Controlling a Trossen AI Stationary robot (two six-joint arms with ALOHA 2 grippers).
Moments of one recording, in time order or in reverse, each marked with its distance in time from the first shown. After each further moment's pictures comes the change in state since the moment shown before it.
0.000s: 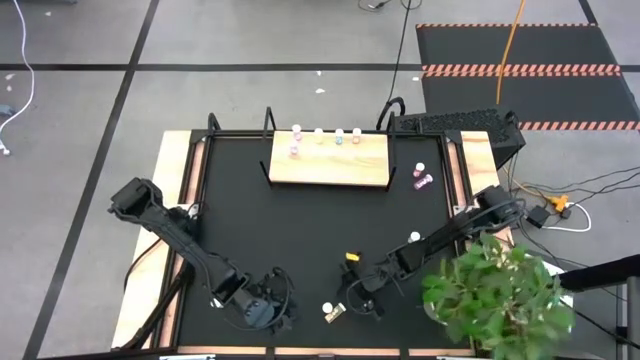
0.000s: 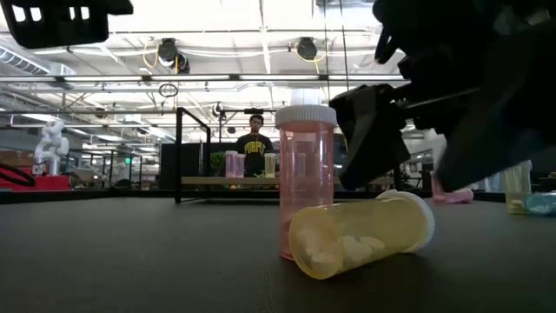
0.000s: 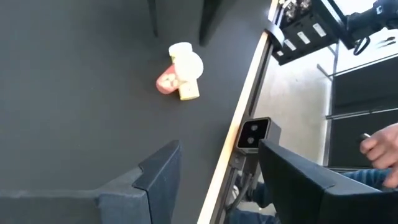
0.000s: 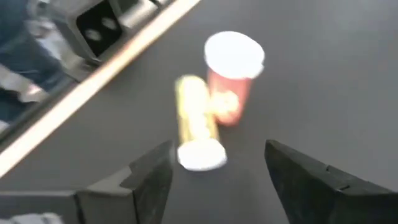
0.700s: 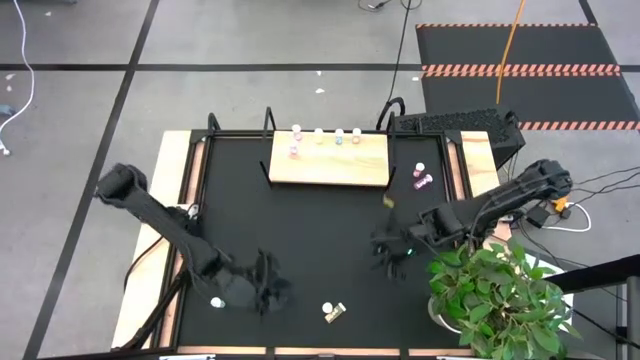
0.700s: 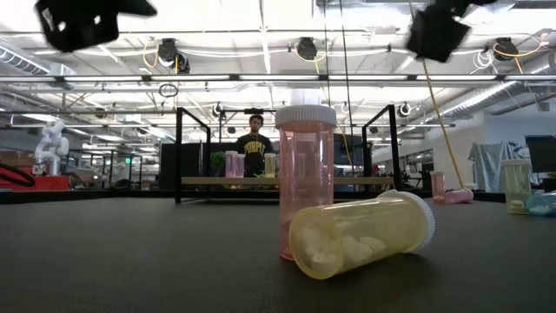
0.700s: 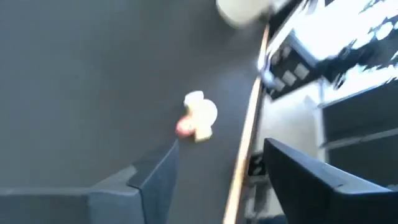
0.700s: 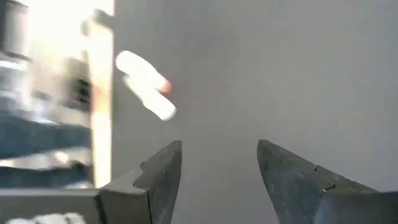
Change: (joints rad) left arm 0.008 -0.189 -0.199 0.153 -0.132 0.113; right arm -0.097 -0.547 0.189 -0.999 0.088 0.615
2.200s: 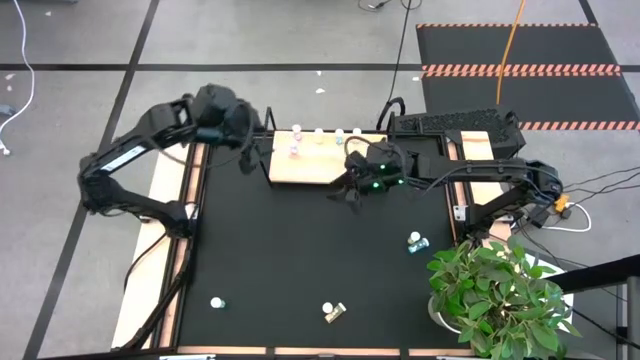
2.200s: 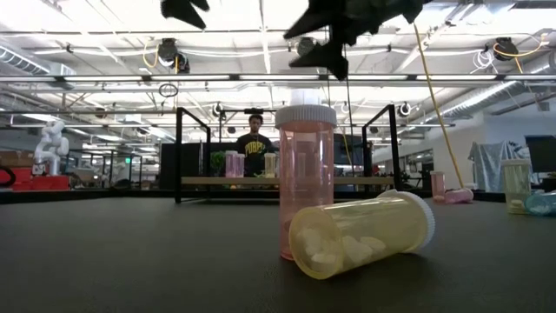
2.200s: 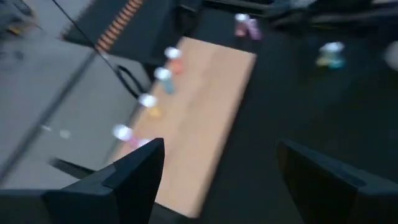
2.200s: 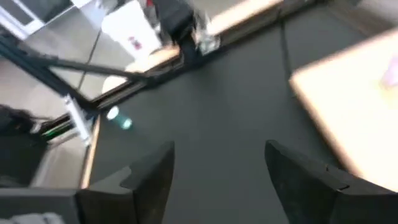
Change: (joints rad) left arm 1.095 -0.230 0.650 -0.951 0.436 1.128; right arm -0.549 0.106 0.085 0.417 -0.230 -0.182
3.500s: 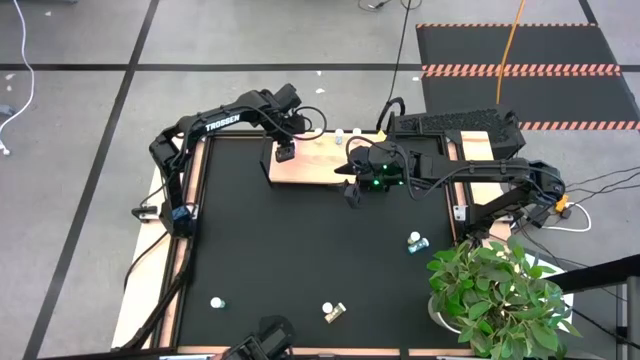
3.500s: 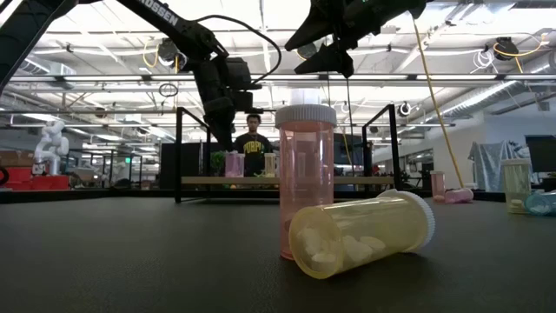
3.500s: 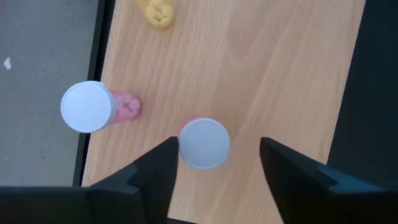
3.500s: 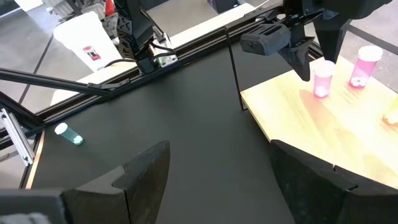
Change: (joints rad) left arm 0.292 0.647 -0.001 0.099 0.148 0.449; right arm -0.007 -0.025 -0.014 0.008 0.204 -0.069
